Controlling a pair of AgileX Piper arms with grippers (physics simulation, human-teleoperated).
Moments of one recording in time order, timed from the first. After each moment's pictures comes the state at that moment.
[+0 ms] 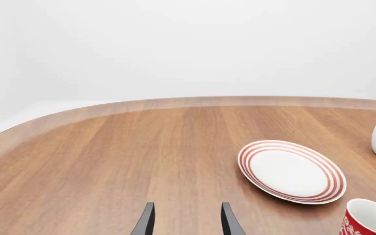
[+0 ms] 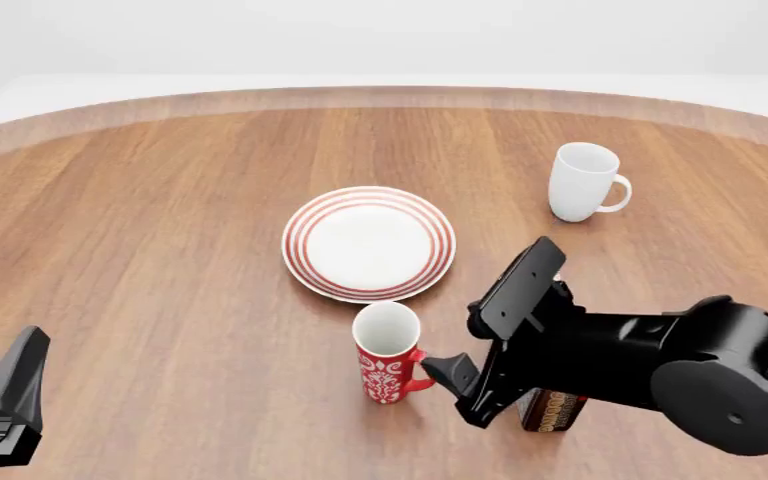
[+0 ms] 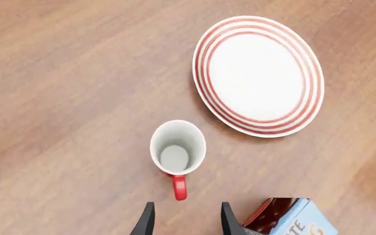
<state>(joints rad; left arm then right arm) 0.00 0.00 0.00 0.00 0.00 0.77 1.21 -0.59 0.16 -0.15</state>
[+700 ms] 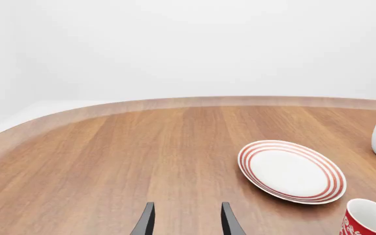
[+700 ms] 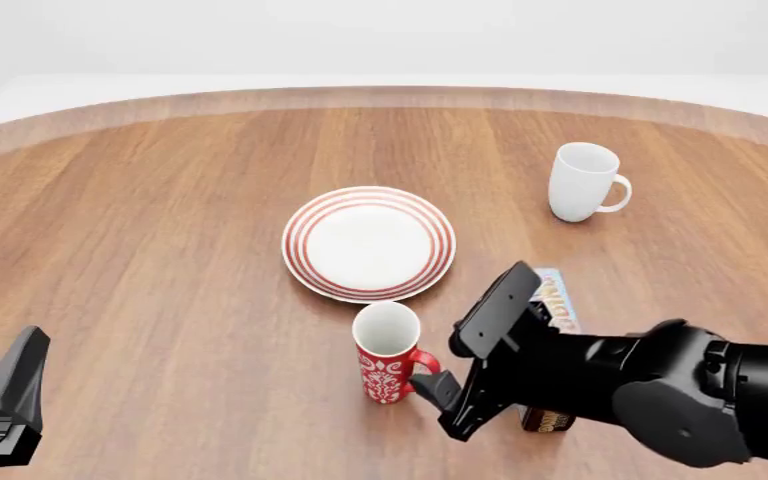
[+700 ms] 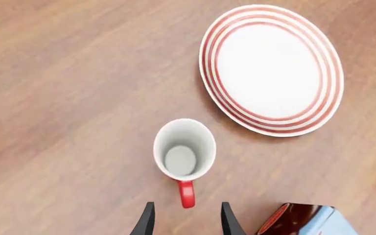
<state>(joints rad) 0.00 0.00 0.00 0.00 0.00 0.79 1.31 -0.54 0.03 -0.12</state>
